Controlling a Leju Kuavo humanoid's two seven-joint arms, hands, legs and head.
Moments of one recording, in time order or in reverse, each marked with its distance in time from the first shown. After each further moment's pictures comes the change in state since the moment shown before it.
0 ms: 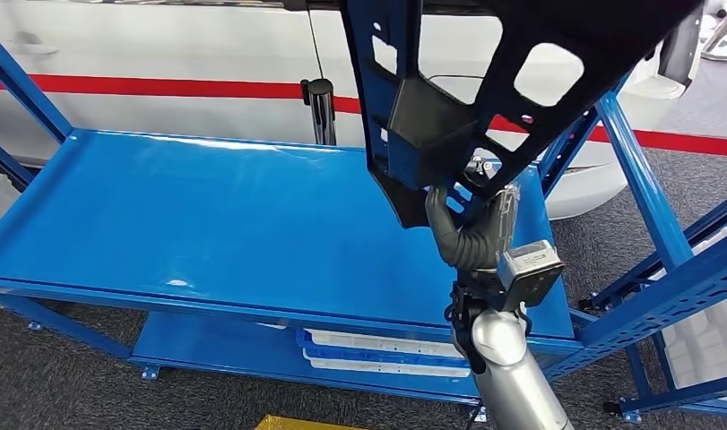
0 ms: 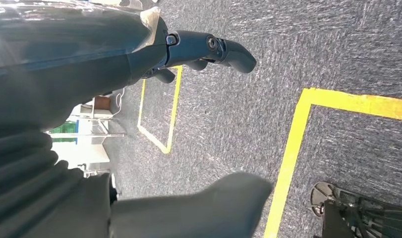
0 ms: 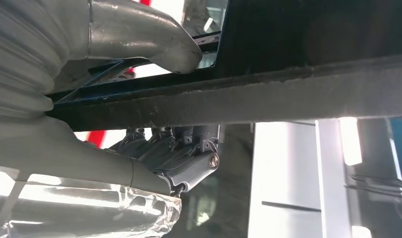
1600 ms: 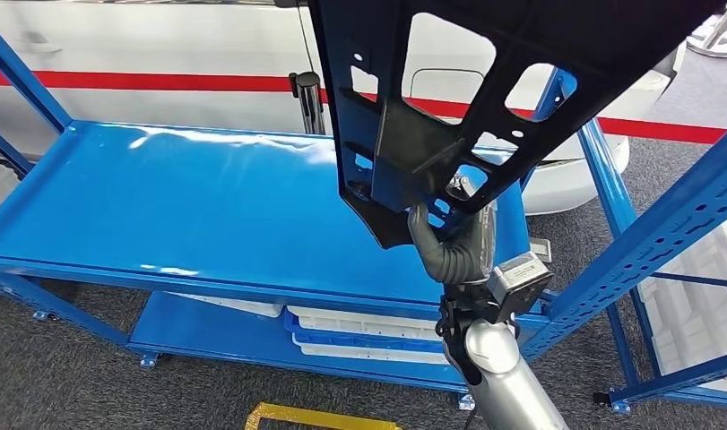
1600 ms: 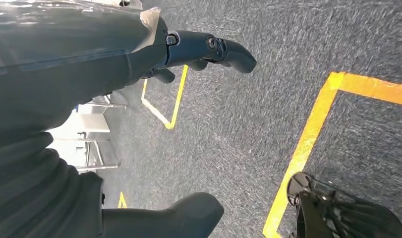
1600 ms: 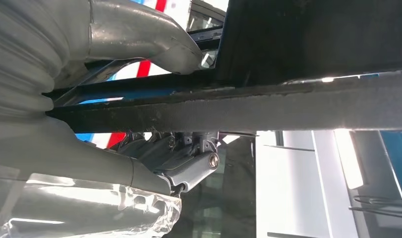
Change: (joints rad) left arm 0.006 0.021 0.069 0.000 0.047 0.018 0.000; right arm 0.006 -0.032 0.072 0.015 -0.100 0.039 -0.037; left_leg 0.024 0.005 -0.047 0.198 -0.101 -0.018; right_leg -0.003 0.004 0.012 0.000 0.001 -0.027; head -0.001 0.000
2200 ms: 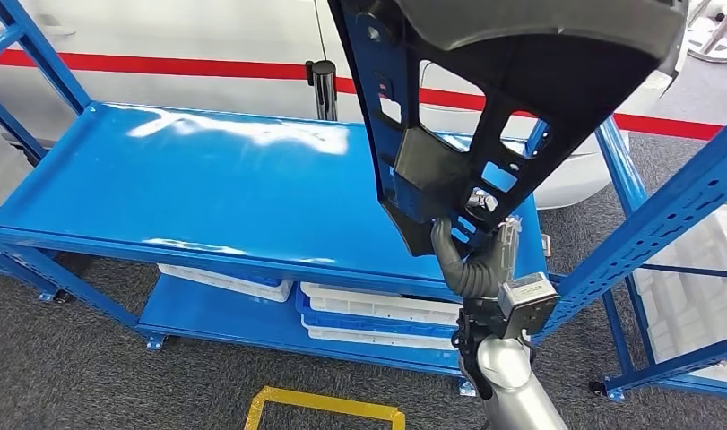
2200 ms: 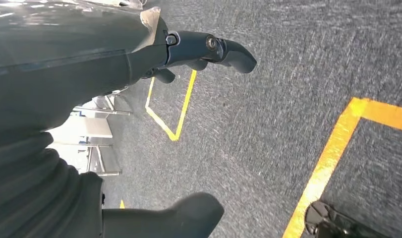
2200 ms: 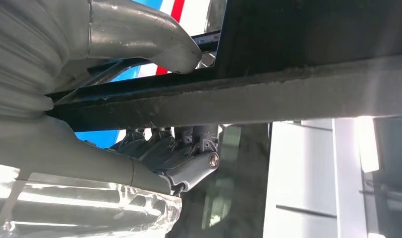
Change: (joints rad) left arm 0.013 0.005 0.012 0.000 -0.030 0.032 0.000; right arm 0.081 -0.013 -0.069 0.000 0.077 -0.071 -0.022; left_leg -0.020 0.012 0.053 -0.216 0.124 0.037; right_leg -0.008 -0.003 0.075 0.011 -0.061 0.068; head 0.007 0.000
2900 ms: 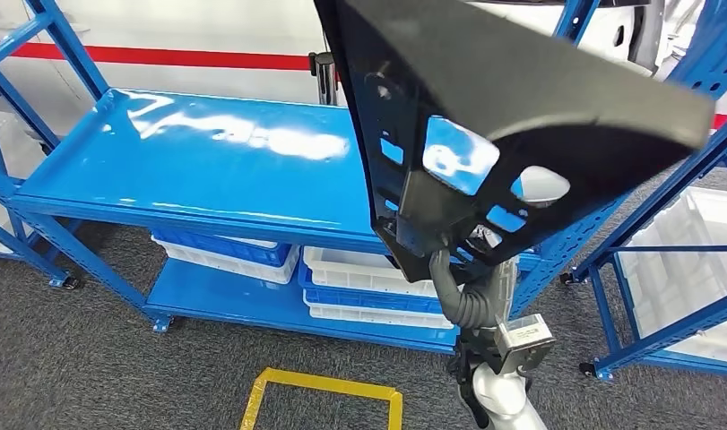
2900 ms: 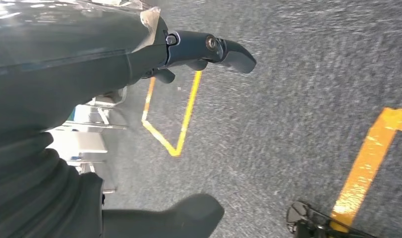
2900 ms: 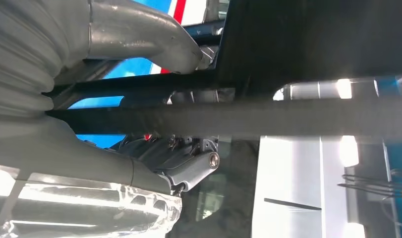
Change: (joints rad) left arm -0.005 0.013 -0.025 0.000 -0.037 -0.012 0.000; right arm 0.107 0.015 -0.010 -0.019 0.019 -0.013 -0.089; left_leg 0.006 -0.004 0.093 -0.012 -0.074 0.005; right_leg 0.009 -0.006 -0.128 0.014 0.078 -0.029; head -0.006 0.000
